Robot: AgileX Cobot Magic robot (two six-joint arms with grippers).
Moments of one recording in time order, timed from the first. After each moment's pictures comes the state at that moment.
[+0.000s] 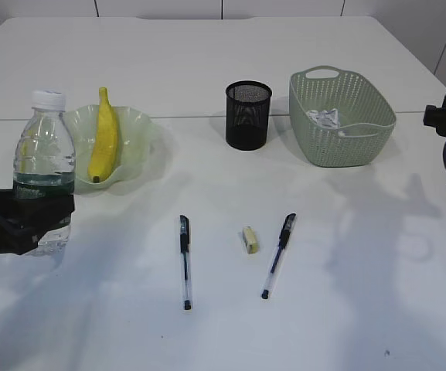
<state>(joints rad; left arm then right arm) 0.01 1.70 -0.34 0.67 -1.08 -0.44 0.19 1.67 -0.75 0.99 -0.83 -0.73</state>
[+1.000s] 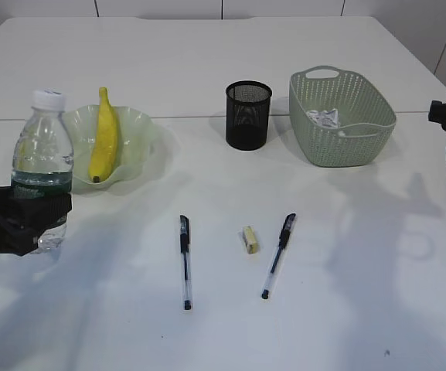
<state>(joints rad) 0.01 1.71 -0.34 0.63 -1.09 -0.36 0.19 1.67 -0.75 0.99 -0.87 -0.73</state>
